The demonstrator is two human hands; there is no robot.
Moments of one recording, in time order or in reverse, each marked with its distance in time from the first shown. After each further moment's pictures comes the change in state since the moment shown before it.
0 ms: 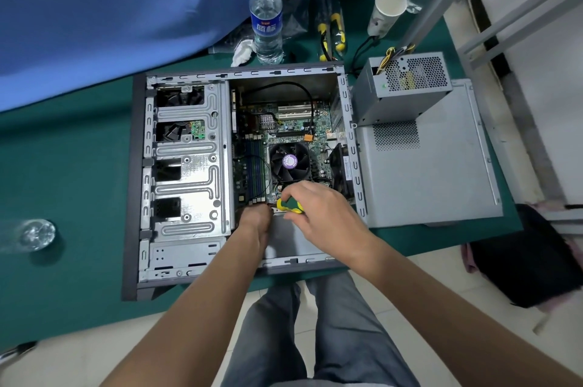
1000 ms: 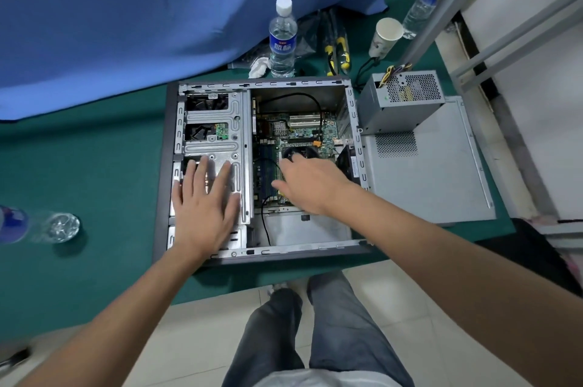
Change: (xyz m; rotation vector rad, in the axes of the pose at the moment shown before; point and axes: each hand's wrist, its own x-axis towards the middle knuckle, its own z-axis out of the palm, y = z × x) left_hand -0.071 0.002 -0.134 0.998 0.454 1.054; right_hand 0.049 -0.044 -0.017 -0.516 -0.224 -0.053
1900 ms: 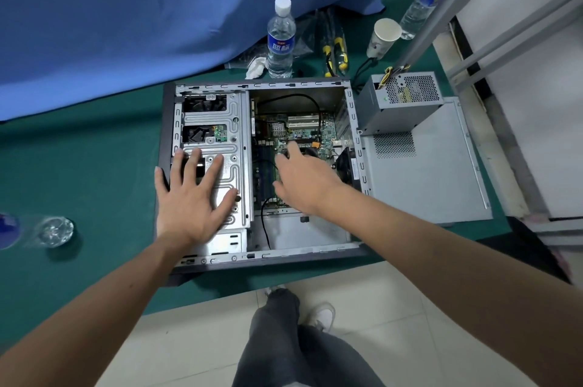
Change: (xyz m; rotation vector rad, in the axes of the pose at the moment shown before) left_hand 0.031 -0.038 0.010 0.221 0.033 0.112; right_hand 0.011 -0.009 -0.003 0.034 0.022 0.106
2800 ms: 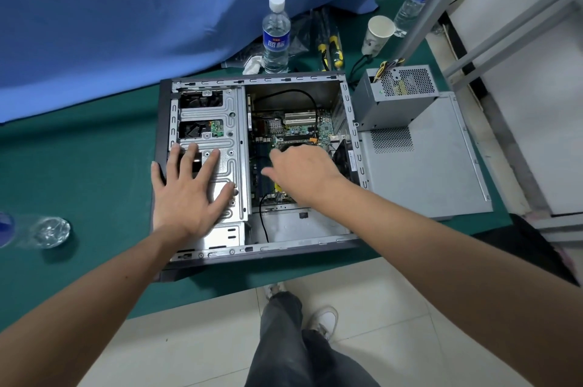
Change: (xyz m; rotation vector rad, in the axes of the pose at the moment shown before) left_hand 0.000 -0.003 0.008 0.001 0.062 0.008; right_hand -0.010 -0.006 -0.002 -0.213 0.113 -0.044
